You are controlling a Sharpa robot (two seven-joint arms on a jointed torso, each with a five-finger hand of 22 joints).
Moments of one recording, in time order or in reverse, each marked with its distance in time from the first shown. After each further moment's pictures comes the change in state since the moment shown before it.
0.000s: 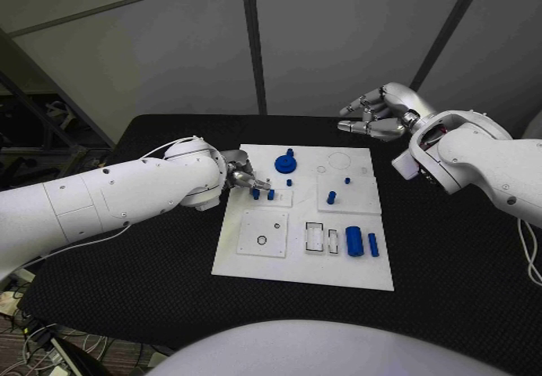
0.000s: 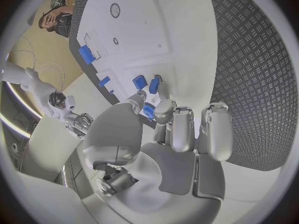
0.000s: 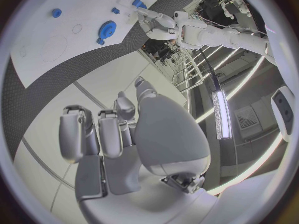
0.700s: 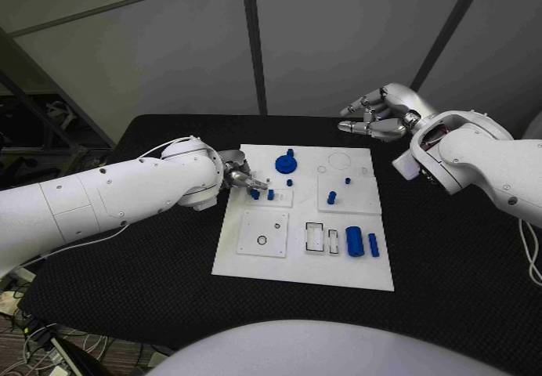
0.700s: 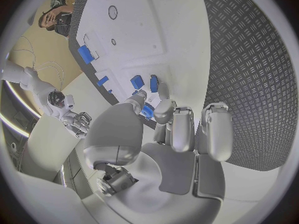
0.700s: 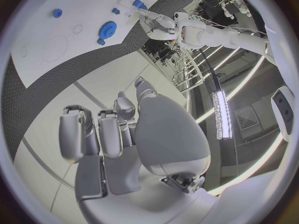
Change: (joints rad) left arm 0.000 -0.011 0.000 -0.003 0.006 0.004 0.000; left_hand 0.013 0.013 -0.011 0.000 0.000 0.000 0.000 0.000 0.001 0.000 0.000 0.000 0.001 0.000 0.000 0.000 0.000 0.000 0.000 0.000 0.004 0.000; right arm 0.000 -0.002 0.000 -0.001 0.000 0.004 -0.001; right_hand 0.000 0.000 0.000 0.000 0.000 0.000 0.000 0.000 0.000 0.000 0.000 0.000 0.000 0.000 0.000 0.000 0.001 0.000 0.000 0.000 0.000 0.000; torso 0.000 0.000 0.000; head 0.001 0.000
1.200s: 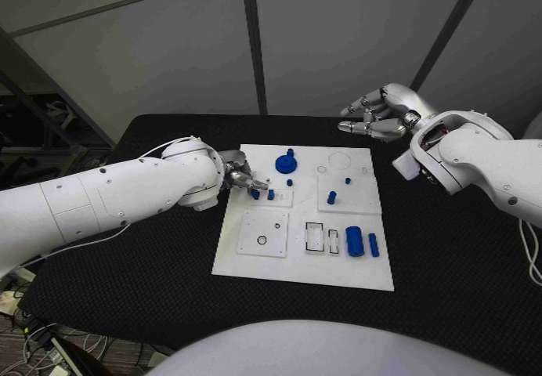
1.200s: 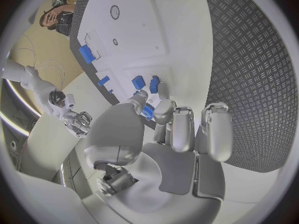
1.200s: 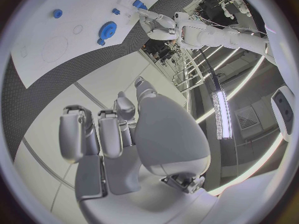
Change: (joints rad) left arm 0.000 -0.001 0.000 0.004 0.012 0.001 0.000; left_hand 0.008 0.008 0.000 0.000 0.000 0.000 0.000 0.004 0.001 0.004 -0.004 0.004 0.004 0.000 0.000 0.000 0.000 0.000 0.000 0.000 0.004 0.000; right arm 0.000 0.000 0.000 0.000 0.000 0.002 -0.001; right_hand 0.000 0.000 0.000 0.000 0.000 0.000 0.000 0.000 0.000 0.000 0.000 0.000 0.000 0.000 0.000 0.000 0.000 0.000 0.000 0.000 0.000 0.000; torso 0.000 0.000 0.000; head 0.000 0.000
